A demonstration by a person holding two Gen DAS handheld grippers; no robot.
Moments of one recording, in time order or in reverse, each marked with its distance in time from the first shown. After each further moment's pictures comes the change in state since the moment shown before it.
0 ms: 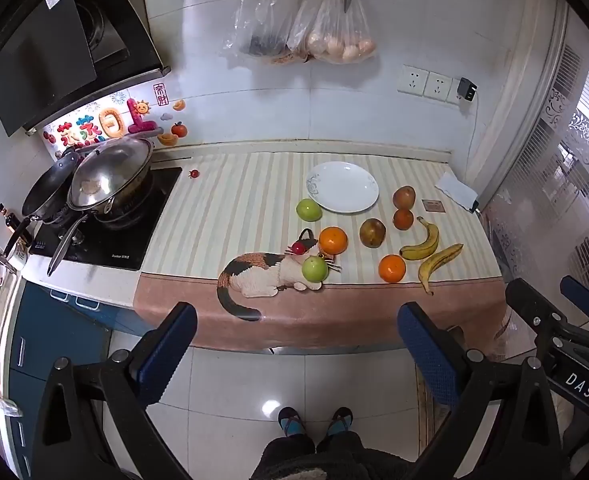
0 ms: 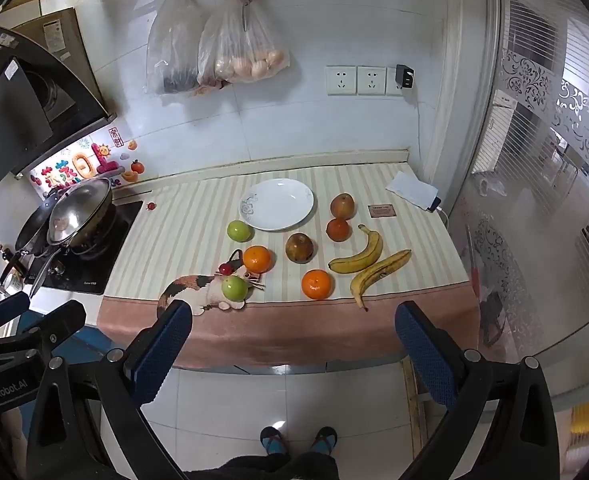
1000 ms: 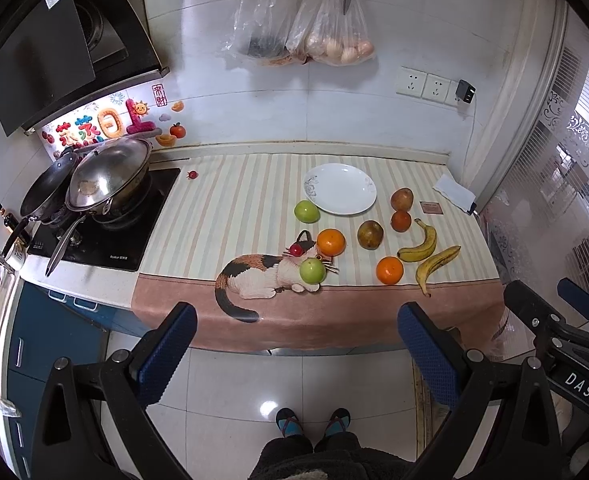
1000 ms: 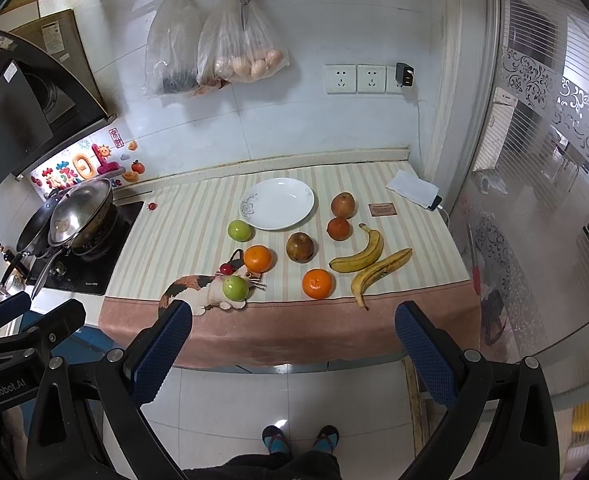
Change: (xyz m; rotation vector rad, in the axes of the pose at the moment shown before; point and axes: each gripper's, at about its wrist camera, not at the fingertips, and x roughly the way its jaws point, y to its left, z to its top) left arm 0.004 -0.009 0.003 -0.008 0.006 -0.009; right arm -0.001 -0.003 0.003 0.003 0.006 0.011
